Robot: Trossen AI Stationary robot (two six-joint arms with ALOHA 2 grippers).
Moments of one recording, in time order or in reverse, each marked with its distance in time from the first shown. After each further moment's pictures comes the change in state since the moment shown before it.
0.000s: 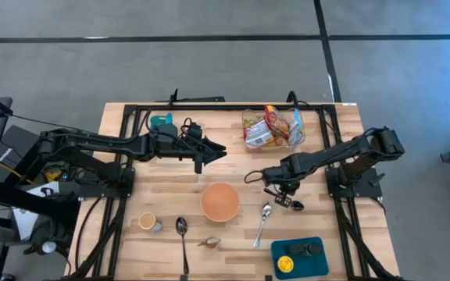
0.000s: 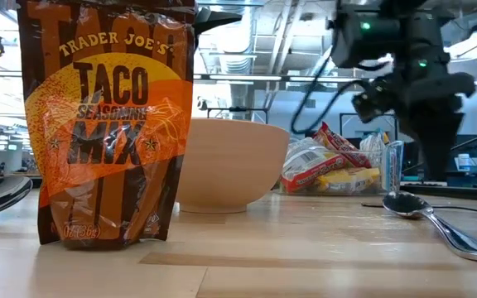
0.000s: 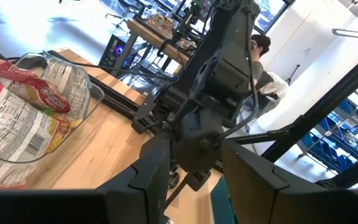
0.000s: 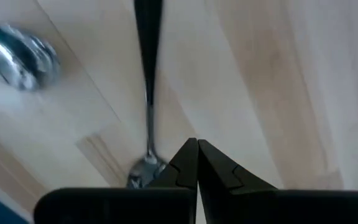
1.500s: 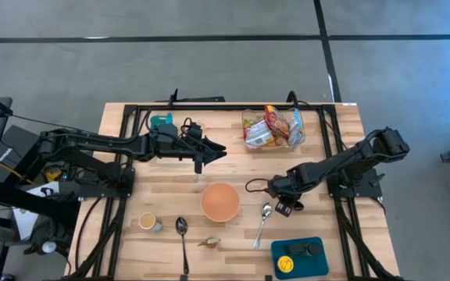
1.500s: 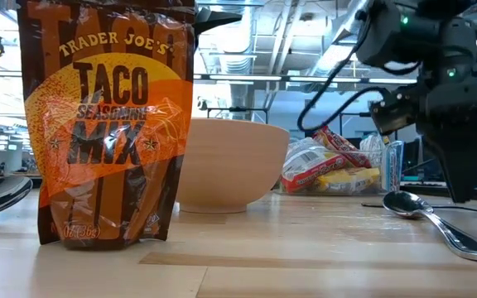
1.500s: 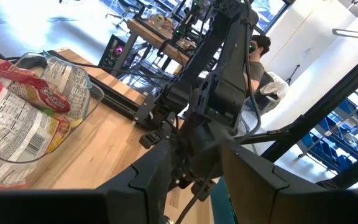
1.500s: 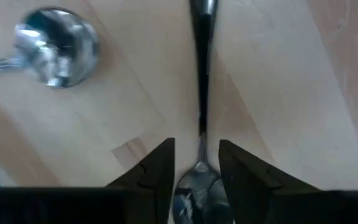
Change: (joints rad) left arm 0.000 0.000 0.000 0.000 0.000 -0.001; right arm 0.113 -0.037 -0.156 0.262 -0.038 0.200
